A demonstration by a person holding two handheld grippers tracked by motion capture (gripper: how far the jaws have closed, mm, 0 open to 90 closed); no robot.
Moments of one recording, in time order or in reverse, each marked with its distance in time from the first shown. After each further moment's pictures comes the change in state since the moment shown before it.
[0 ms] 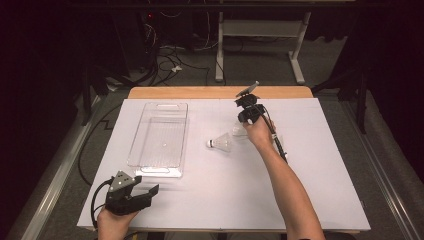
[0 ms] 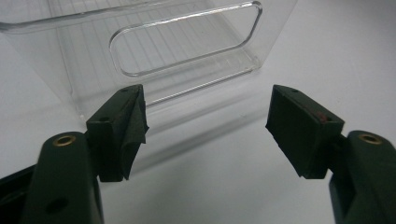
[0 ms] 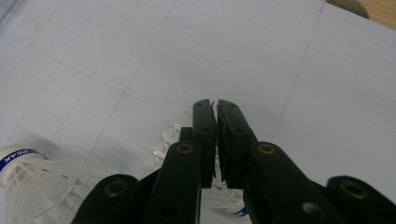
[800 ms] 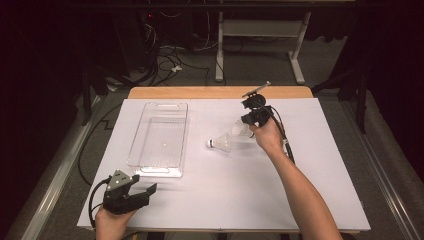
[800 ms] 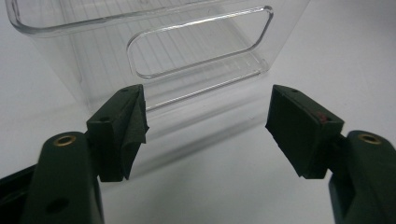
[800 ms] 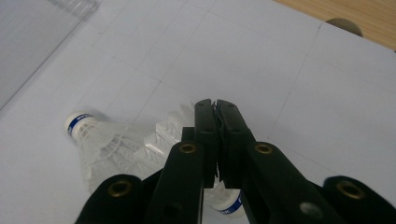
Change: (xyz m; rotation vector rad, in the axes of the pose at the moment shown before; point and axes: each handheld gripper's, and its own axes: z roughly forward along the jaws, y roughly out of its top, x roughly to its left) left arm 0.005 0.001 -0.002 -0.006 0.012 -0.007; right arm -0.001 -0.021 -0.046 -0.096 0.085 -0.047
